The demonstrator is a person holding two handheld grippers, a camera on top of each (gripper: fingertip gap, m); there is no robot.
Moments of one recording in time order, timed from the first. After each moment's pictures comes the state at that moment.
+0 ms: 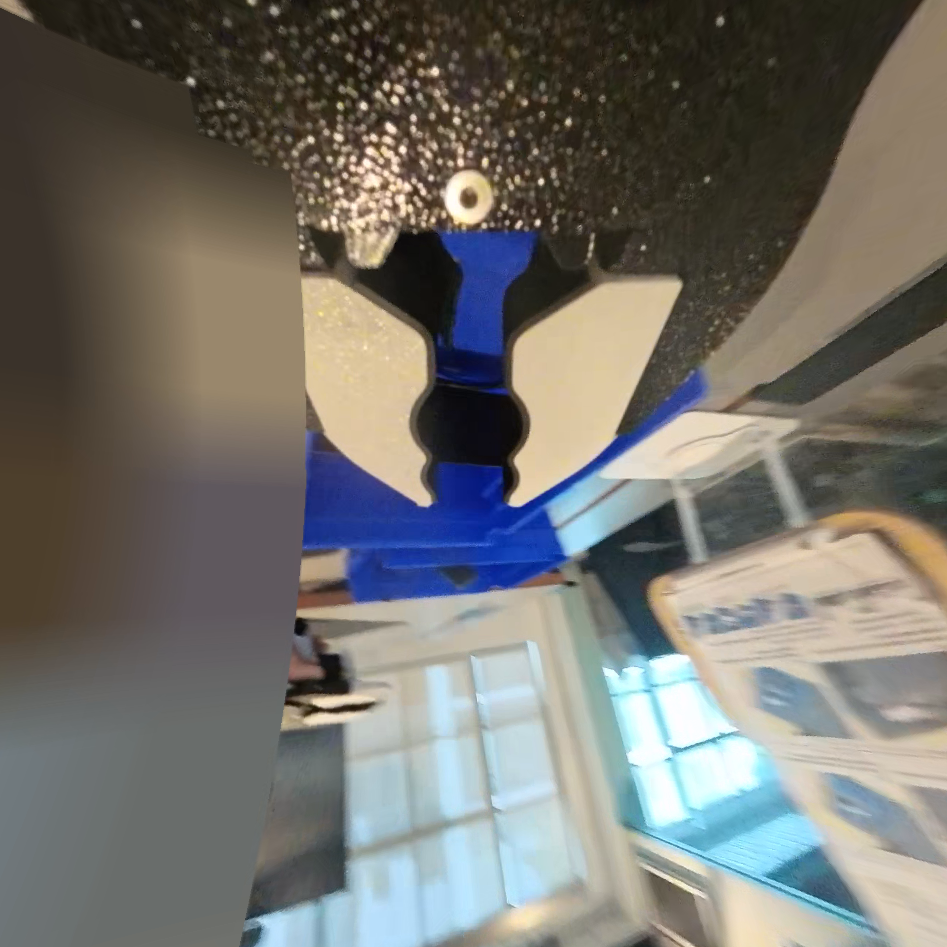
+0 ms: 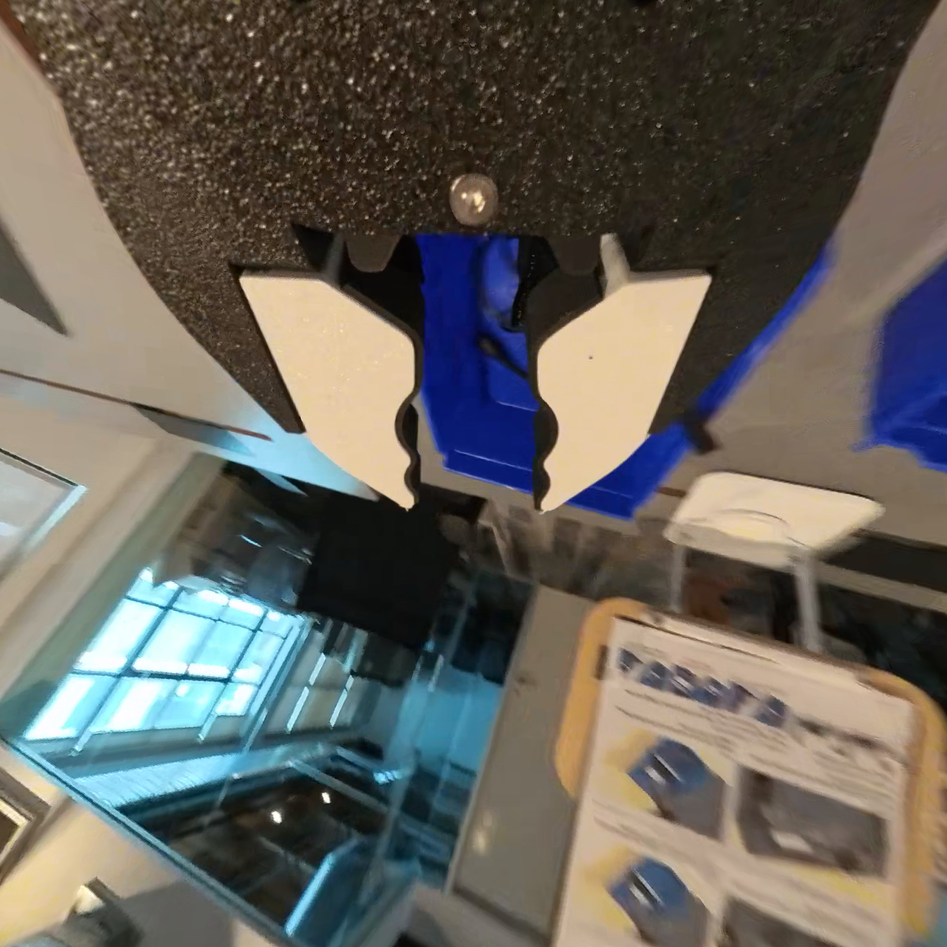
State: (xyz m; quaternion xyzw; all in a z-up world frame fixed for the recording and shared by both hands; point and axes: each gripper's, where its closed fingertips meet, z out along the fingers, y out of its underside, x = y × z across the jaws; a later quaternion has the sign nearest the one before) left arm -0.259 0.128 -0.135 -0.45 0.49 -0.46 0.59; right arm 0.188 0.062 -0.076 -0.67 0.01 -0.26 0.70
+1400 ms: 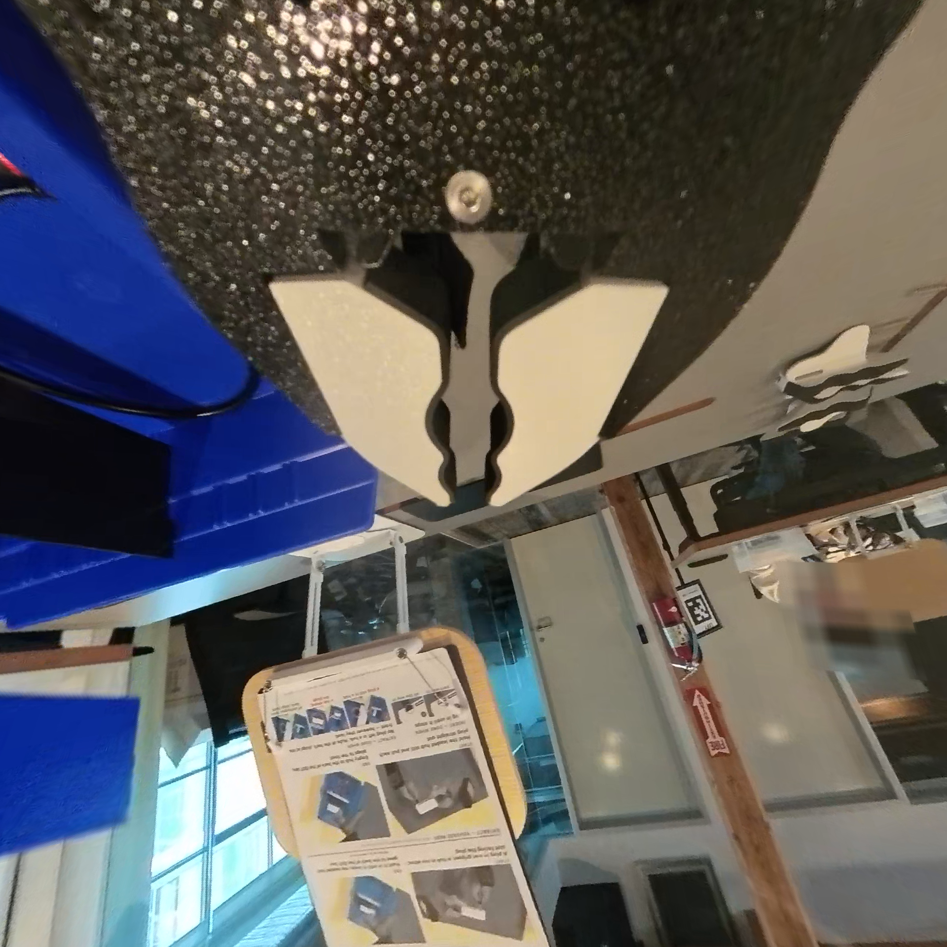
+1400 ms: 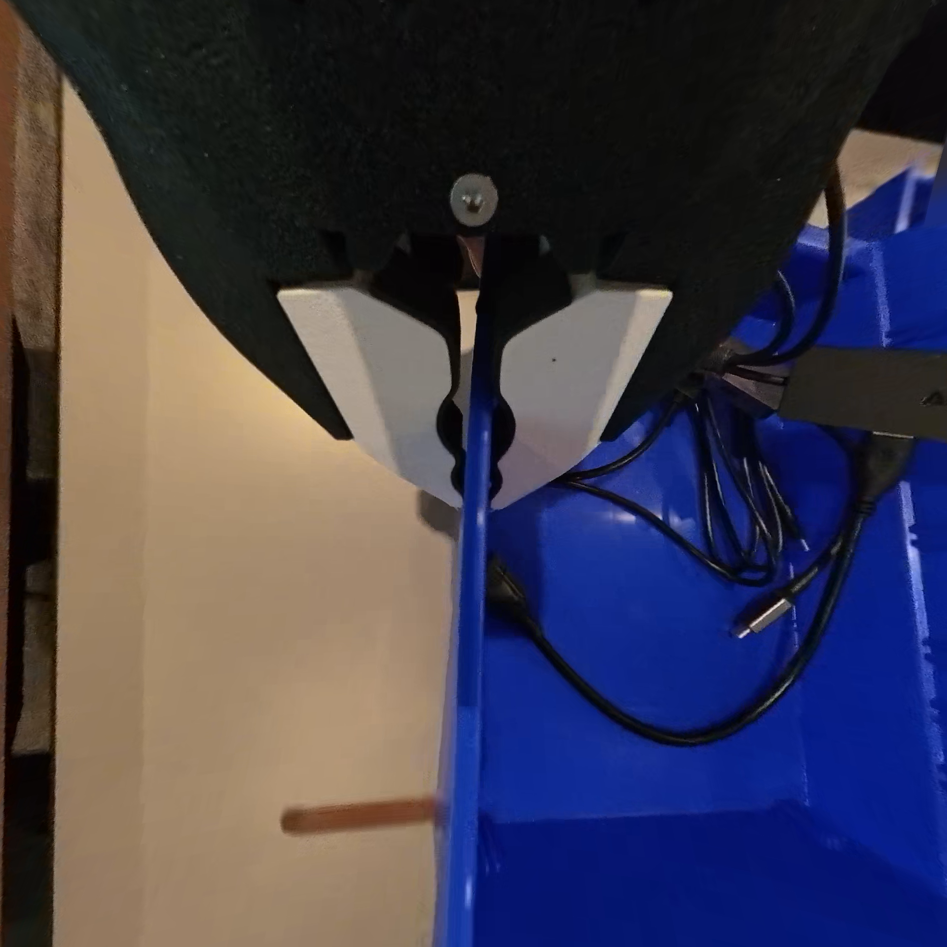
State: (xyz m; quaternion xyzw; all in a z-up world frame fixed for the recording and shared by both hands) left arm -0.308 0.256 -0.180 -0.58 0.26 -0.15 0.75; right arm 0.285 0.146 -0.138 -0.94 0.11 0.04 0.31
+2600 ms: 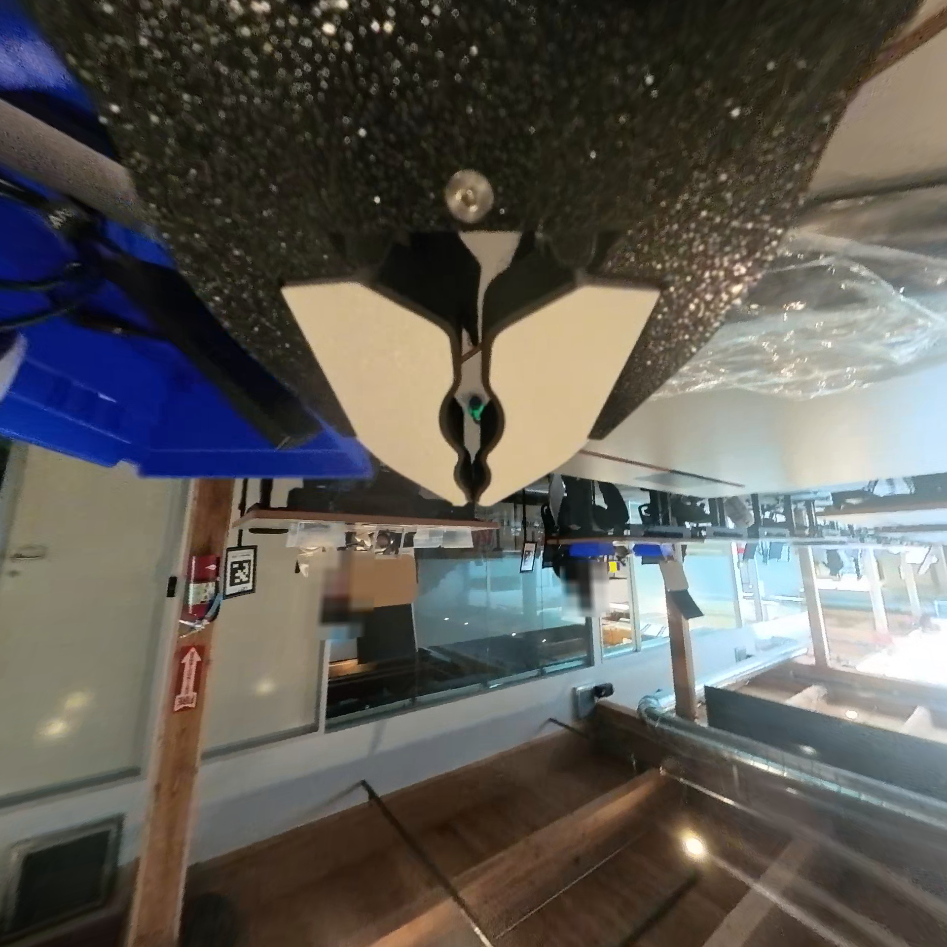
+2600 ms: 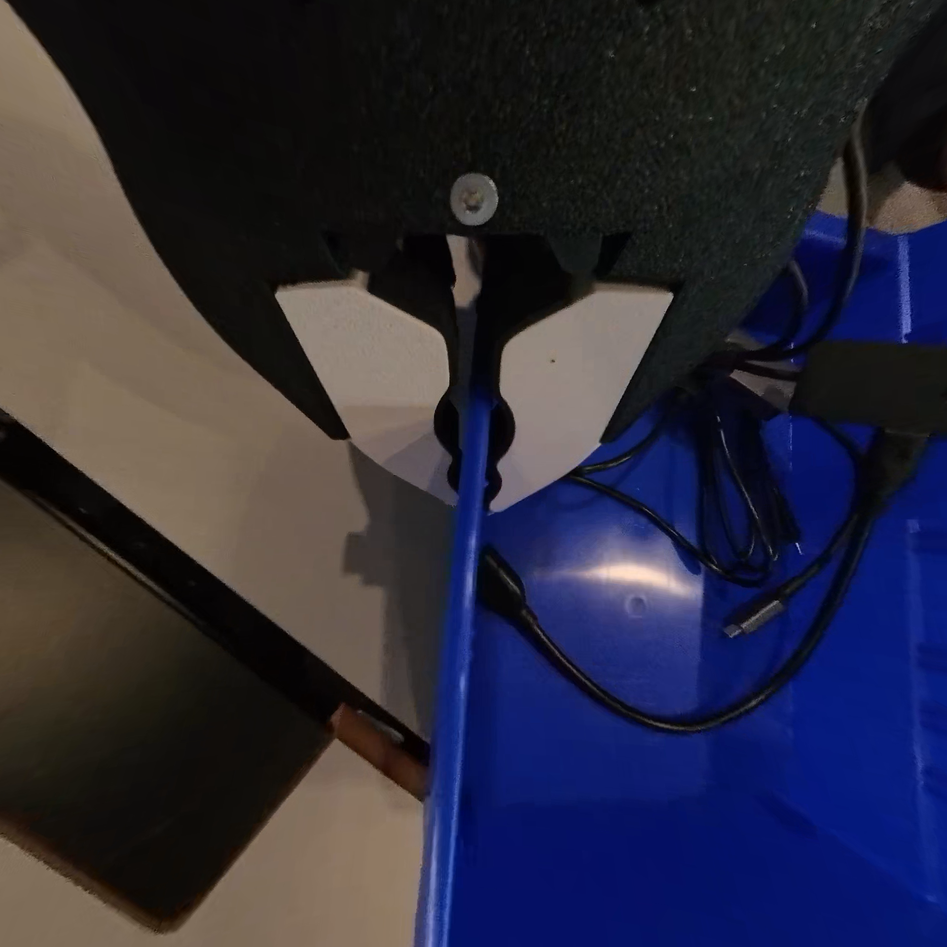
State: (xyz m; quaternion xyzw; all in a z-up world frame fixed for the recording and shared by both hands) left arm -0.550 0.262 -0.136 -0.55 -0.11 0.16 0.81; right arm -0.312 0.444 -0.259 -0.94 -0.21 0.15 0.23
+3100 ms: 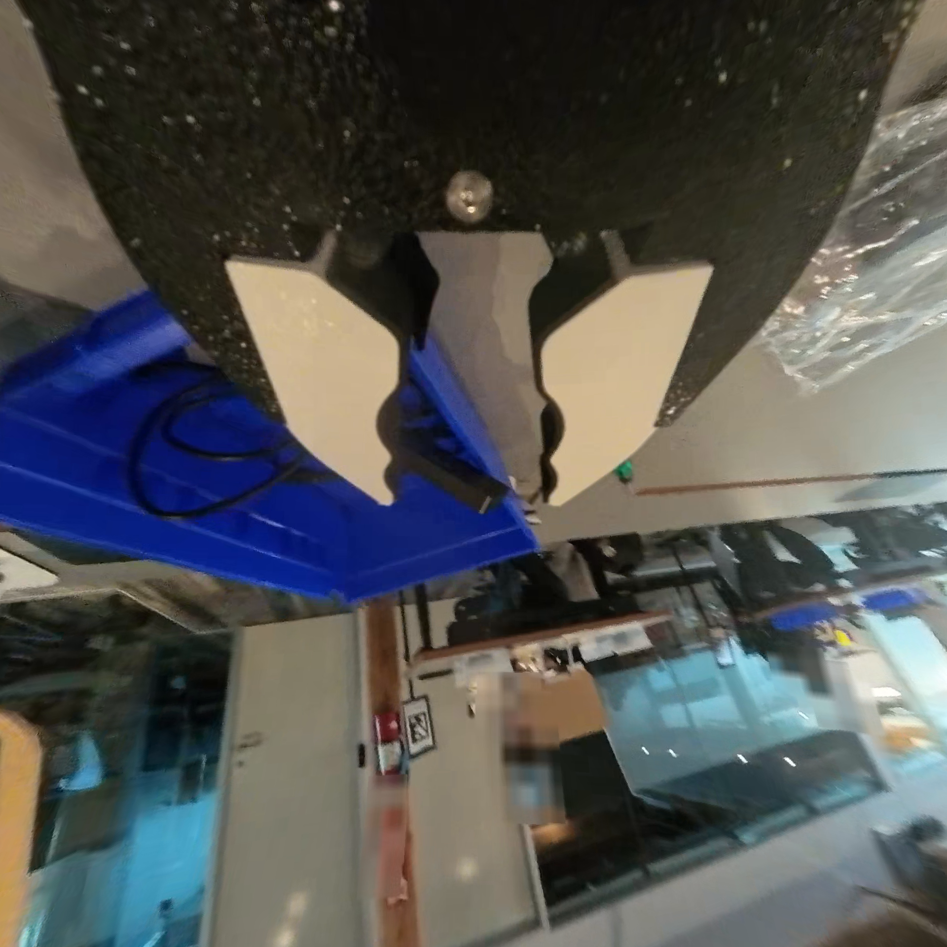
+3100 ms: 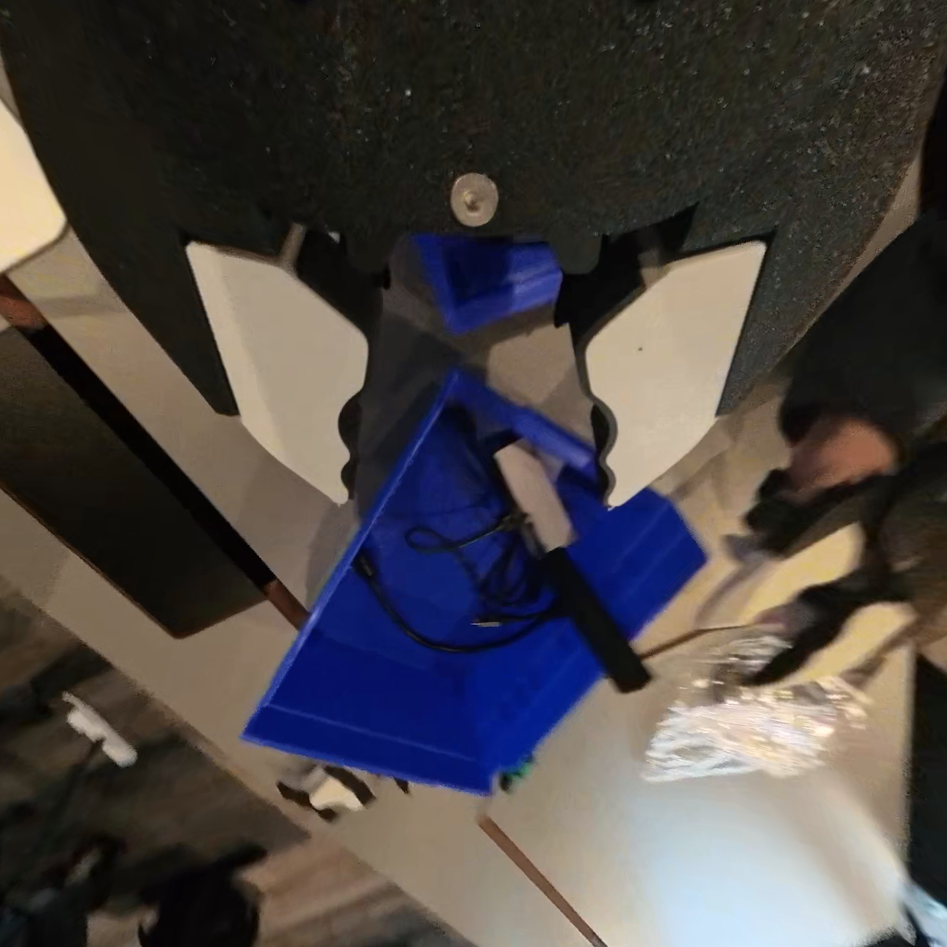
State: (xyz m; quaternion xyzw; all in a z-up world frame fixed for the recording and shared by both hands) left arm -0.471 0.288 -0.153 -0.68 0.07 0.07 0.73; right arm -0.276 0.320 -0.130 -0.80 -0.36 0.26 0.41
